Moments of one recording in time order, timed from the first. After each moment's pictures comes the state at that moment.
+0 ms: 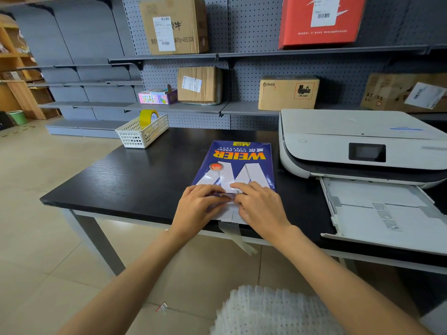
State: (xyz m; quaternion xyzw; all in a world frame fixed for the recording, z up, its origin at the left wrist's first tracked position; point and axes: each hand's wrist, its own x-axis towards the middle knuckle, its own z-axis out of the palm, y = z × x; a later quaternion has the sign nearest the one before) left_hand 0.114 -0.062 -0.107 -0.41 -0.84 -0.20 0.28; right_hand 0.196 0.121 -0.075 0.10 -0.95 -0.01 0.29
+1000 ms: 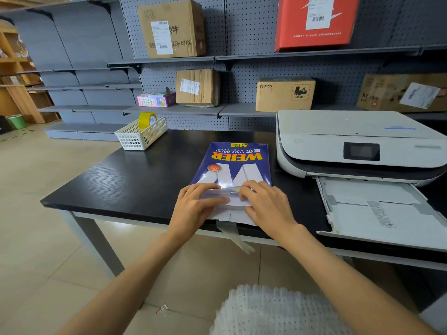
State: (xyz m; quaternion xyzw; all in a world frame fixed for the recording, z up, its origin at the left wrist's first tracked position) left_hand 0.125 -0.067 -0.102 -0.40 -0.86 -0.19 0.27; right_hand 0.205 0.139 -0.076 0.07 -0.96 0.00 0.28
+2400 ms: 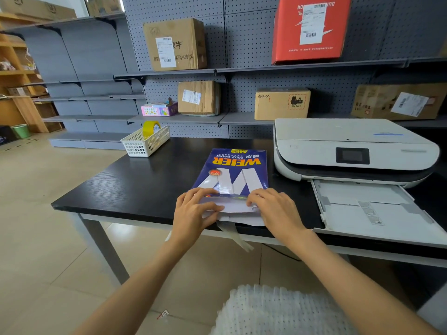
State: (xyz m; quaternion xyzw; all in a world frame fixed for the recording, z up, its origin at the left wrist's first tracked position) left_hand 0.149 -0.070 -0.101 -0.35 -0.87 -0.22 0.28; right_hand 0.236 0.147 -0.070 0.06 -0.97 0.03 0.24
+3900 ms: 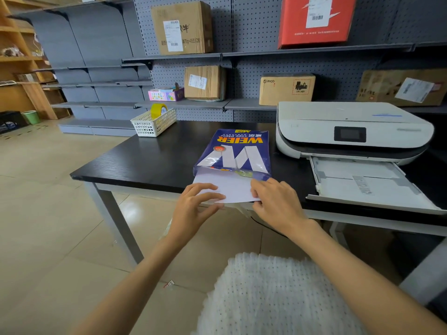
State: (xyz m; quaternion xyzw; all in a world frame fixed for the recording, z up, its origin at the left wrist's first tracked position) left_hand 0.227 -0.099 -0.116 -0.35 -0.83 -0.37 0.24; right_hand 0.293 0.122 -0.085 0.07 -0.94 -0.01 0.32
